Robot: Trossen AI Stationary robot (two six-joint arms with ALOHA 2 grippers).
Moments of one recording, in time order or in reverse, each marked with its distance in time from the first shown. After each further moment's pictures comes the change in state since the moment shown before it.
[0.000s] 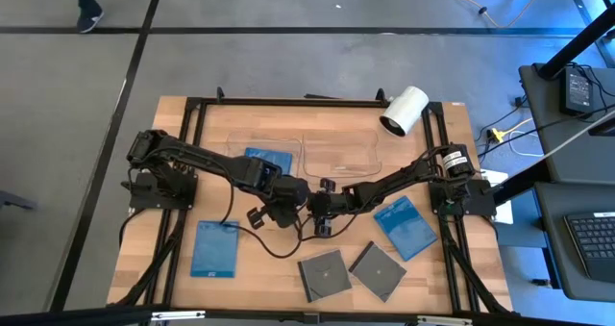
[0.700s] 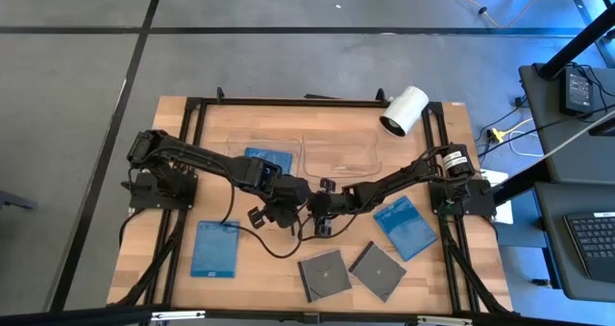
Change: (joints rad) left arm 0.002 0.000 -0.001 0.017 -0.001 0.023; right arm 0.000 0.000 0.000 0.000 0.000 0.000
